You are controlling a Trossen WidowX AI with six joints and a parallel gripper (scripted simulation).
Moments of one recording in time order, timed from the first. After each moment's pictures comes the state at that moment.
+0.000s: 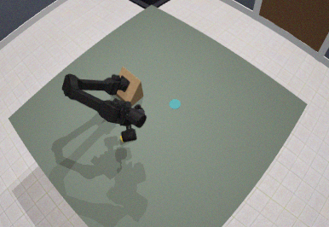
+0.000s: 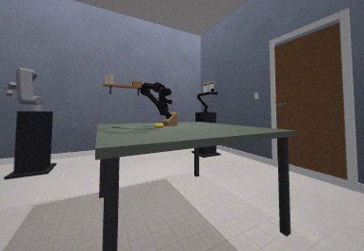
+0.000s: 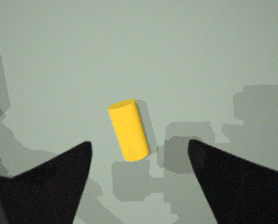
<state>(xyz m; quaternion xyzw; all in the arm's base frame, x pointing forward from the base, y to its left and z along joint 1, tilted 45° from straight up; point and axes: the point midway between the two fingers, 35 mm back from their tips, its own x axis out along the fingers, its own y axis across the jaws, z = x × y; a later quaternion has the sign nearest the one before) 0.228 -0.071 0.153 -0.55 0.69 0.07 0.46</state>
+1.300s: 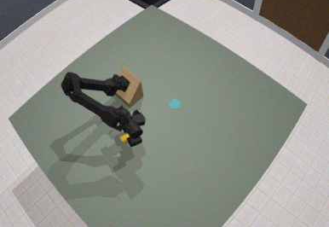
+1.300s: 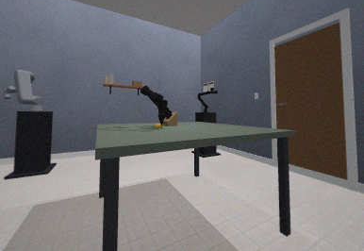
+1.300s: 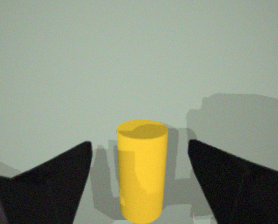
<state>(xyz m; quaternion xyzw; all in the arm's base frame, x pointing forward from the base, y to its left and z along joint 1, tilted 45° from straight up) 0.214 -0.131 0.086 -0.60 0.69 0.16 0.38</state>
